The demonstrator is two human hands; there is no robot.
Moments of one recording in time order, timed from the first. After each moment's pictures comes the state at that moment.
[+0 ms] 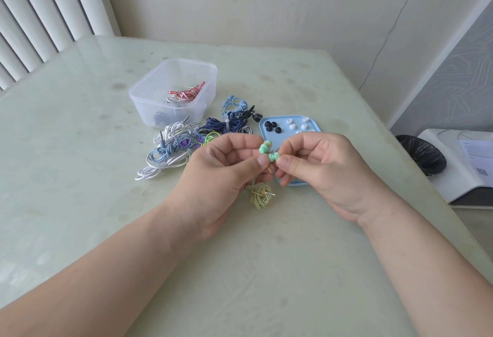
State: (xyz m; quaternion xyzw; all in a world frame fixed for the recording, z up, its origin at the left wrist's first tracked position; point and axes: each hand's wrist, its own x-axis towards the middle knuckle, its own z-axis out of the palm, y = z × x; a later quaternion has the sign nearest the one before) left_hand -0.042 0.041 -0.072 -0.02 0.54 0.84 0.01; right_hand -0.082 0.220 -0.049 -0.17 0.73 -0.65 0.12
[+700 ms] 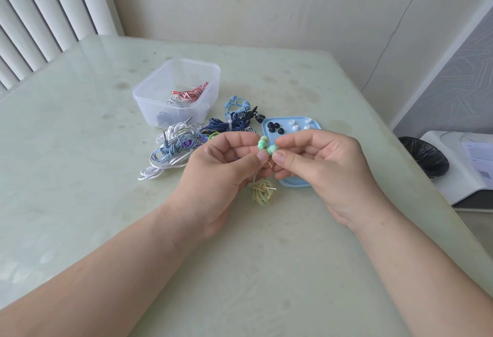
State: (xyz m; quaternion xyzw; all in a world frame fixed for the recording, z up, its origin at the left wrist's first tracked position) left_hand -0.045 0.039 -0.075 -0.05 0.52 0.85 -0.01; right_hand -0.078 0.210 -0.054 -0.11 0.71 -0.70 0.03
